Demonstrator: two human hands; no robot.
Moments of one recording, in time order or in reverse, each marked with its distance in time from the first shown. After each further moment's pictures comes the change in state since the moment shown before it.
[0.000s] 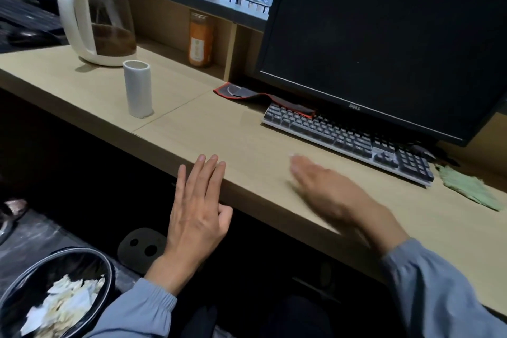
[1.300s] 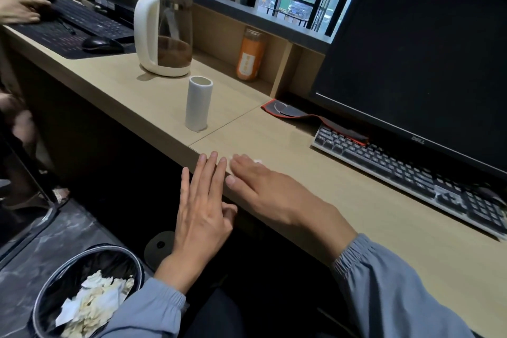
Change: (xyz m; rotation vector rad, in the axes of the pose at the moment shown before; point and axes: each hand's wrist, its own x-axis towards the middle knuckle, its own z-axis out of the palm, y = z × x) left_hand 0.014 -0.080 -0.011 -0.019 0.012 -0.173; right_hand 0.099 -0.152 0.014 0.093 -0.026 -0.364
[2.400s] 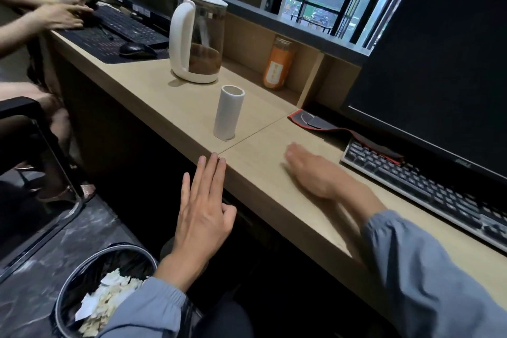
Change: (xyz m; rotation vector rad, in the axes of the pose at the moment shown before) left_hand 0.010 -0.047 -0.009 0.072 -0.102 -0.139; right_hand 0.054 0.052 -0.038 -0.048 -0.022 0.195
